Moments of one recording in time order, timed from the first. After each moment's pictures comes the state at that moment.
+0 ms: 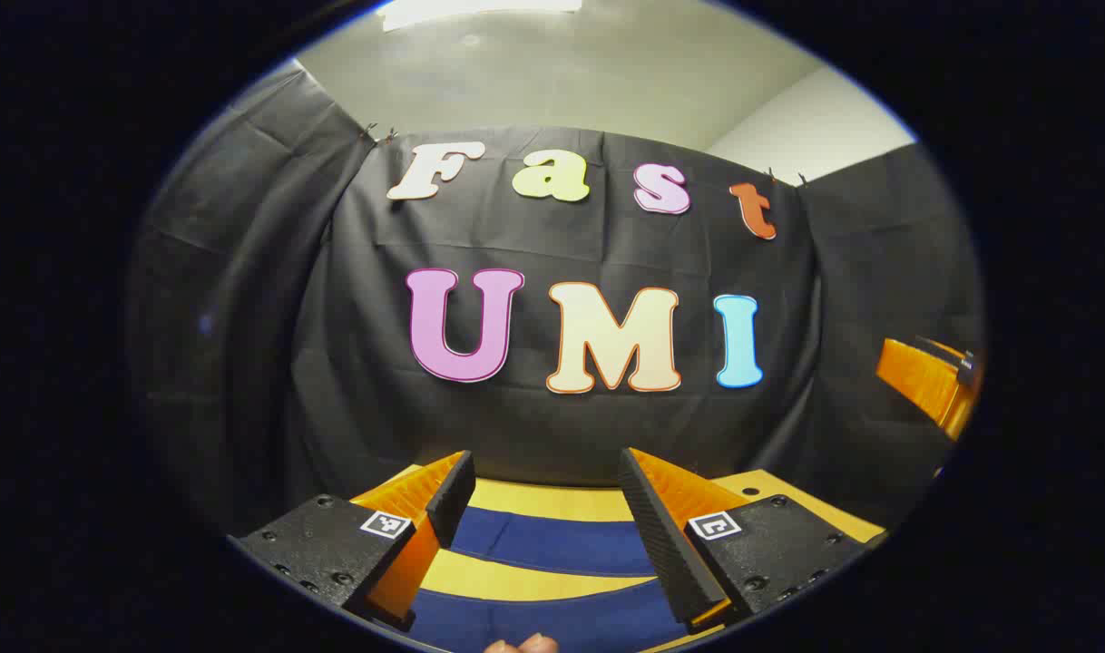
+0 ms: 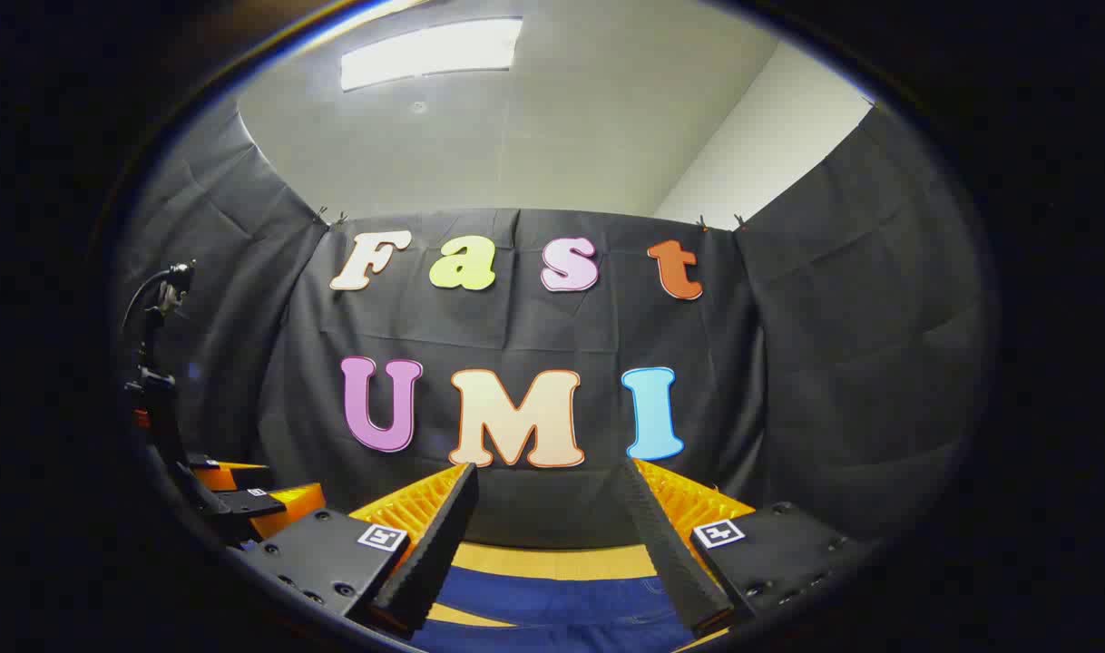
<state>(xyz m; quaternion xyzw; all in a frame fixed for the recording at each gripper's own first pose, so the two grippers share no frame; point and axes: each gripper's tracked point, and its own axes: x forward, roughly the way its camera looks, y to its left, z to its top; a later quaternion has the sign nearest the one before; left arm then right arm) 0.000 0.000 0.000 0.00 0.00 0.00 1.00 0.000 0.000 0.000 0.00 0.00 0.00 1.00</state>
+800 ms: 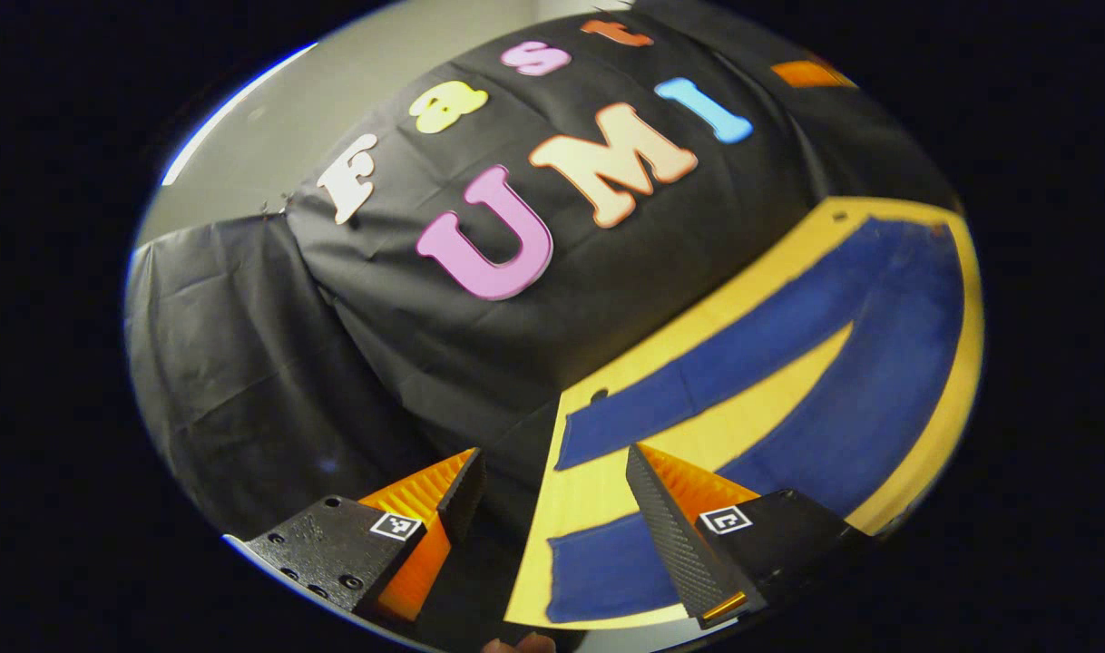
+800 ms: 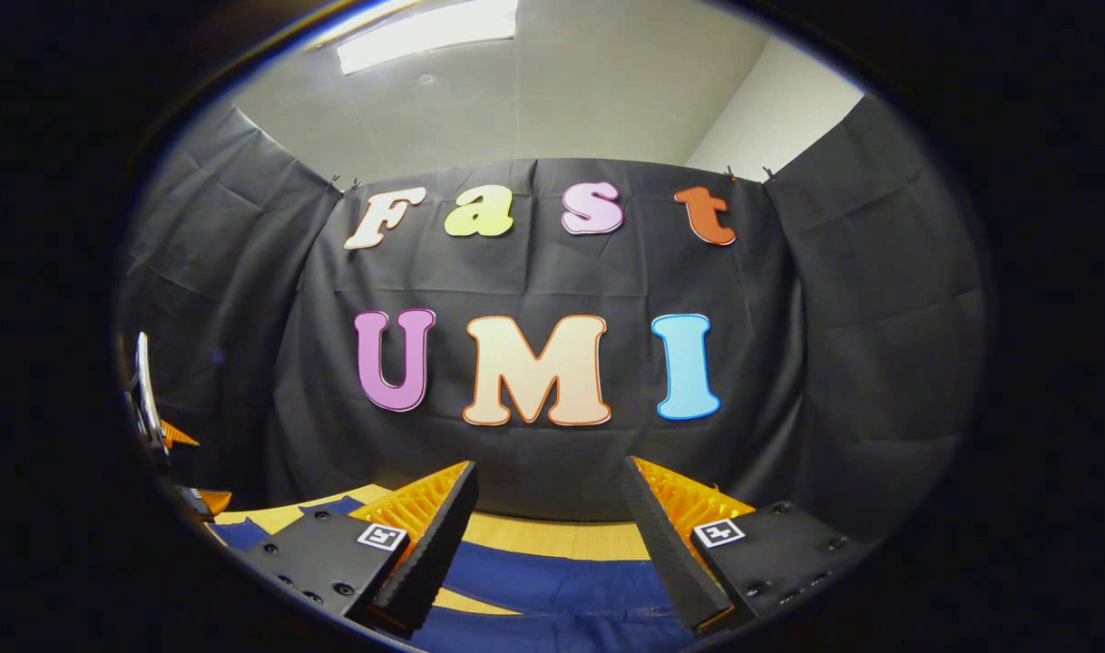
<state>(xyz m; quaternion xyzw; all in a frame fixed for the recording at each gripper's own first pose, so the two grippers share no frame) -0.064 0.180 -0.128 0.37 0.20 0.07 0.90 0.048 0.006 -0.083 0.01 0.07 0.05 1.00</state>
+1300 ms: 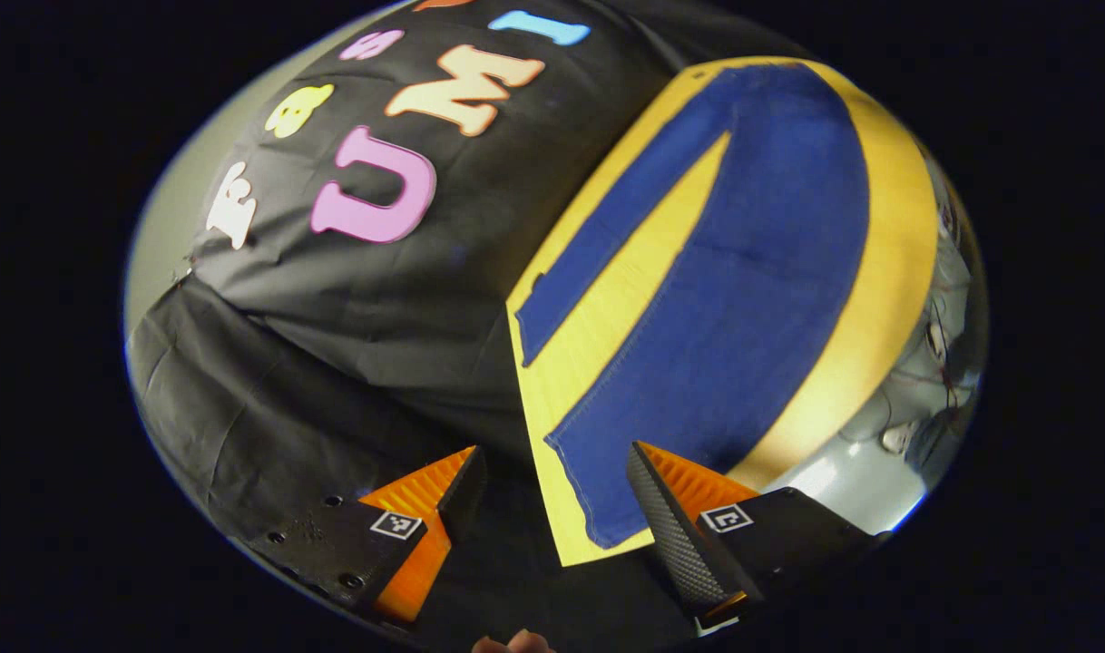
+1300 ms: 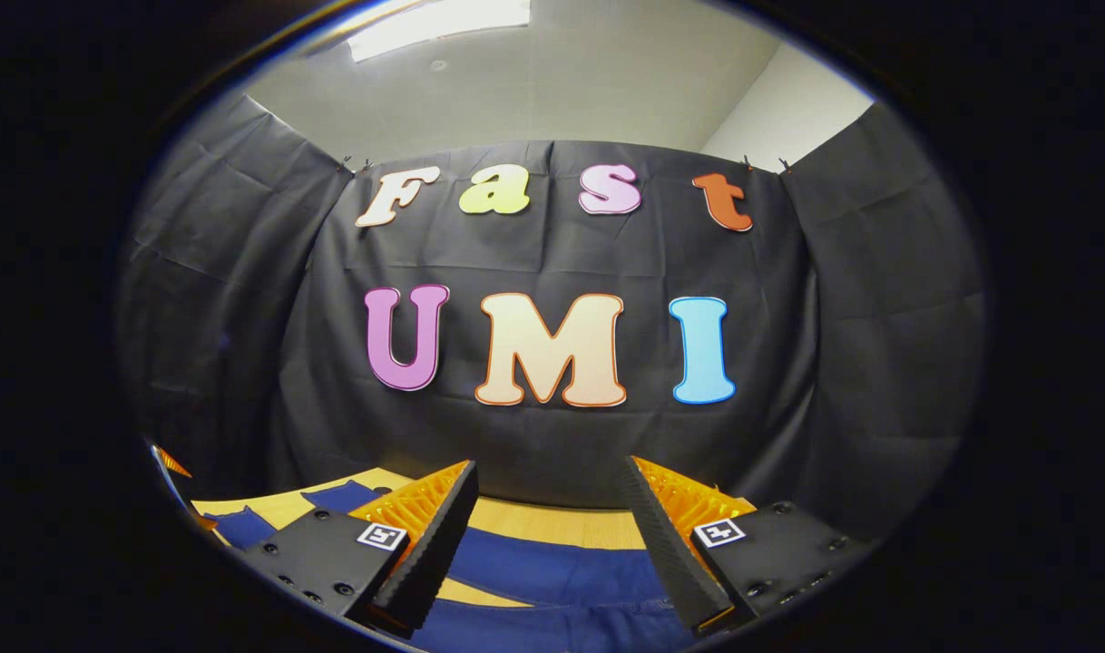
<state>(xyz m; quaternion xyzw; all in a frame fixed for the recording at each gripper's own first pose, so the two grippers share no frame) -0.112 0.246 -0.225 0.50 0.35 -0.02 0.79 0.045 0.029 -0.105 -0.01 0.09 0.05 0.99</state>
